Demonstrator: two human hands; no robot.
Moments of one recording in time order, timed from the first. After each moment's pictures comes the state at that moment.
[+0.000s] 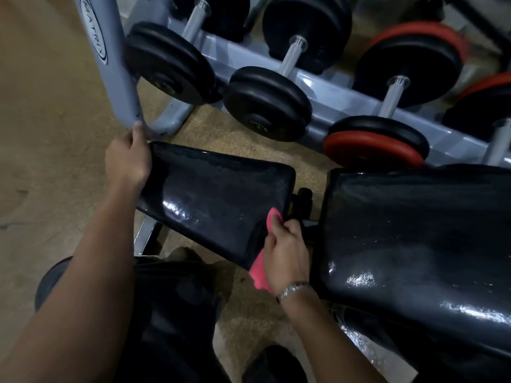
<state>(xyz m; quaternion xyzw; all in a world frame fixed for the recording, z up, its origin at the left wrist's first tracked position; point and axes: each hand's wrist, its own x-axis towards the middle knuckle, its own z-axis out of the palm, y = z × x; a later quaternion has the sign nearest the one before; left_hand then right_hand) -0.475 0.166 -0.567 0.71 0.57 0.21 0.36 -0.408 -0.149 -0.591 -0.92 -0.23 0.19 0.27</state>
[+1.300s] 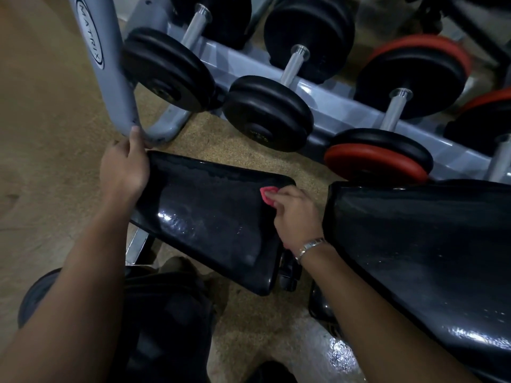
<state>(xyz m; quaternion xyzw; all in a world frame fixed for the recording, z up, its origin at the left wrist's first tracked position) -0.470 0.171 -0.572 0.74 0.55 0.19 0.34 -0.317 -0.106 -0.595 -0.89 -0.35 0.11 0.26</state>
